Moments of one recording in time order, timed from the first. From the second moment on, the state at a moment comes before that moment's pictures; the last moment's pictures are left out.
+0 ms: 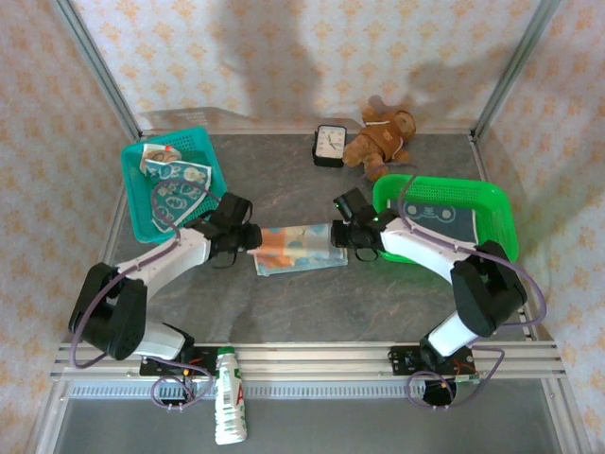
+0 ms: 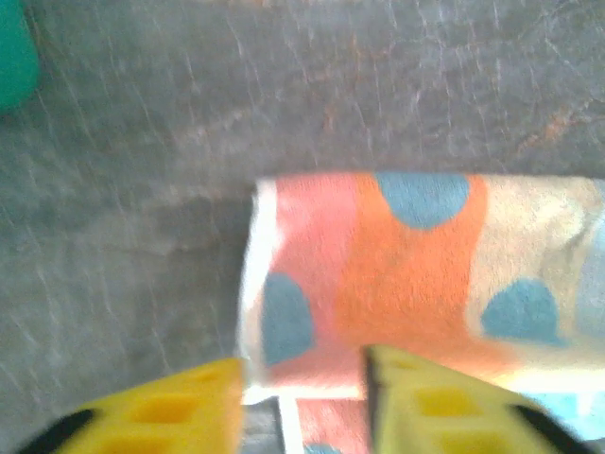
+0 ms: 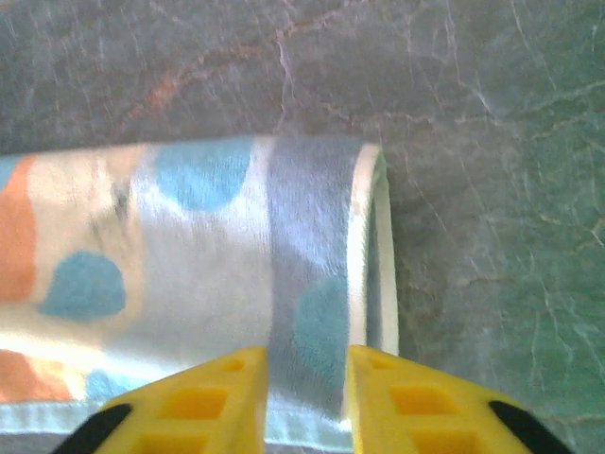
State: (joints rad) left arm -0.40 1.39 0.82 -0.47 -0.02 -0.62; right arm 0.63 1.54 0.99 -0.49 0.04 0.60
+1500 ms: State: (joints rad) left arm -0.36 1.57 0.80 -0.45 0.04 -0.67; right arm 0.63 1.68 0.97 -0.51 -0.01 0.87
